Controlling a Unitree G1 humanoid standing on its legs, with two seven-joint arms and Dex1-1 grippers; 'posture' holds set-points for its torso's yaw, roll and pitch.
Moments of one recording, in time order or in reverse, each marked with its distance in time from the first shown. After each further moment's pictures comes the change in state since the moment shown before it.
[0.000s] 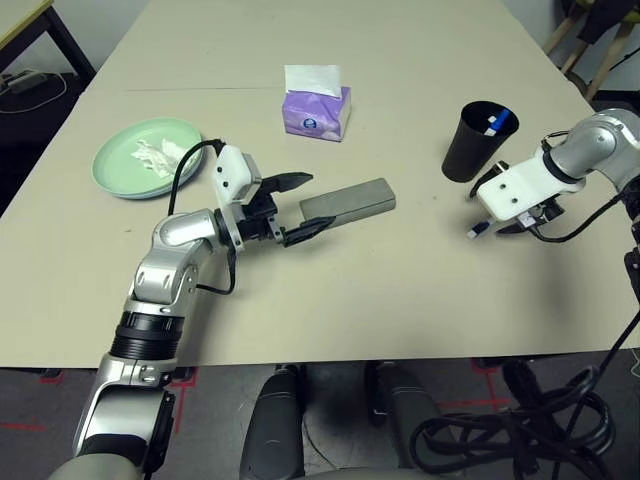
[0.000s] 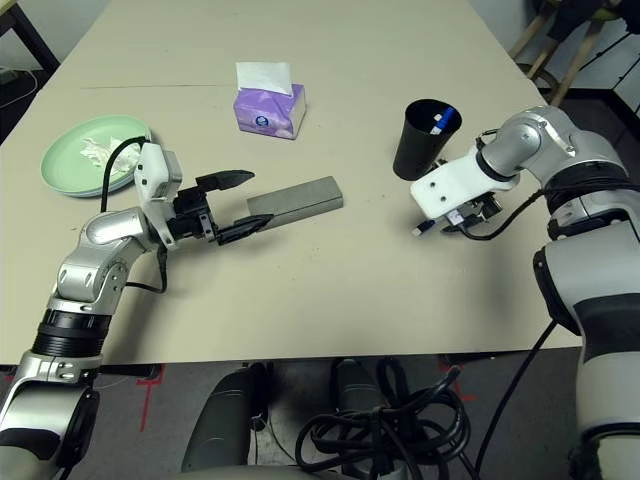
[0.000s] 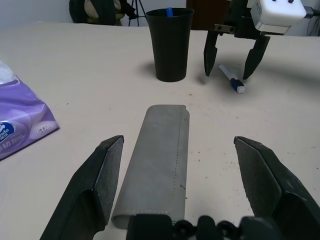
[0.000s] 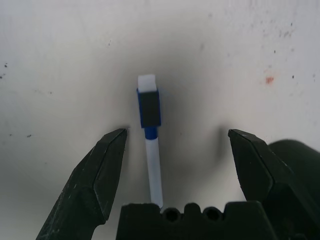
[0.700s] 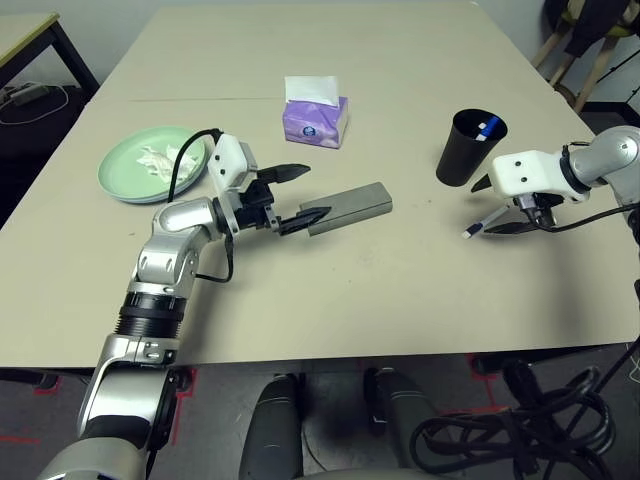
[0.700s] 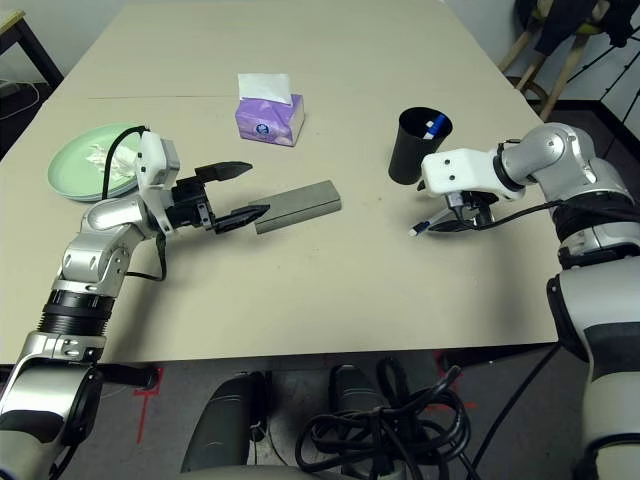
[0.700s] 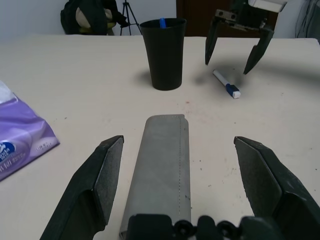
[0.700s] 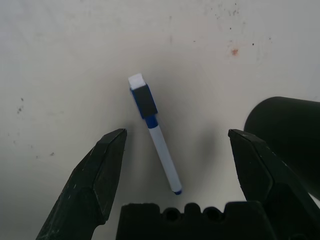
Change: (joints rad) left arm -0.064 -0.001 -0.001 0.143 0.009 -0.067 -0.063; right arm 0.072 -0.060 -0.067 -0.096 0.175 0.176 0.038
